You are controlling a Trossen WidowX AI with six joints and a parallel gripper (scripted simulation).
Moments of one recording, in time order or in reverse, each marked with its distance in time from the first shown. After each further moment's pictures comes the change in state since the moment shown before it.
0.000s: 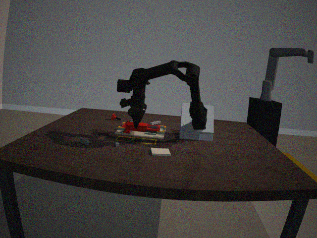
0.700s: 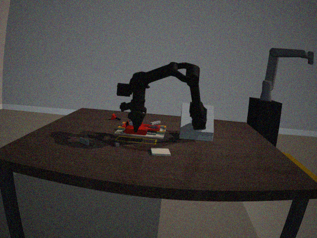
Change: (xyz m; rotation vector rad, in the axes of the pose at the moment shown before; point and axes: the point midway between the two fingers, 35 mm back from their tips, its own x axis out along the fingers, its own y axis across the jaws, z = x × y) arm 0.017 0.001 -0.001 0.000 0.000 0.002
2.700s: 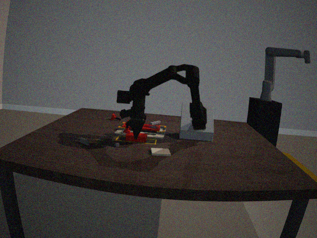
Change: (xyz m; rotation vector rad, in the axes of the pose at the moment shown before) arm 0.033 0.003 -0.002 -0.005 -0.005 0.004
